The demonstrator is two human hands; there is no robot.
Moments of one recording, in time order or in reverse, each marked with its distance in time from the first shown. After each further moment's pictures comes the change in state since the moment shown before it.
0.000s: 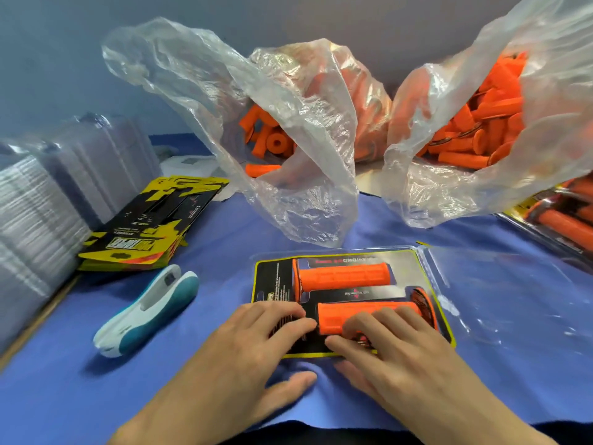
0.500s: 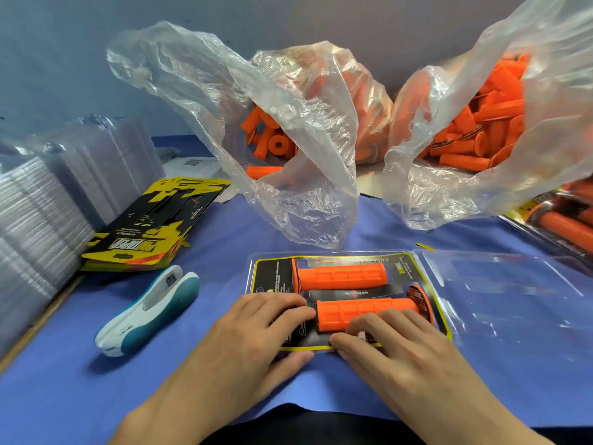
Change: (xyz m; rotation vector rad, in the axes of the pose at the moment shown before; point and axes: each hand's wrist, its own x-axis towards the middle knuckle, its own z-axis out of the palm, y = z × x) left_hand 0.009 -0.004 -0.002 0.010 -0.005 -0.036; right_hand -0.006 0.004 0.002 0.047 0.025 0.009
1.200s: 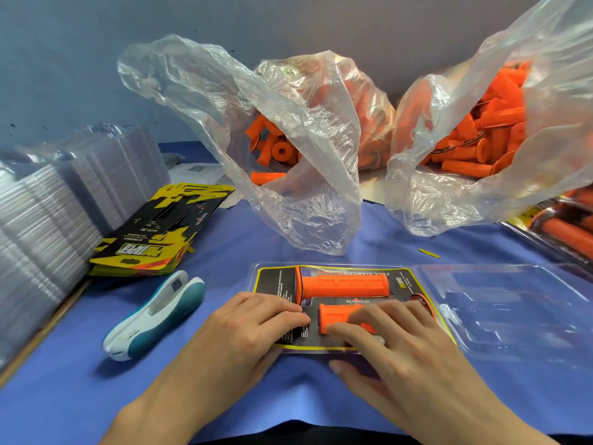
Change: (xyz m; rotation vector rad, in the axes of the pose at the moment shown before) left_hand 0.001 -0.016 -0.008 -0.020 0.028 0.064; right_hand 0.013 -0.002 -0.005 0.050 -0.017 0.092
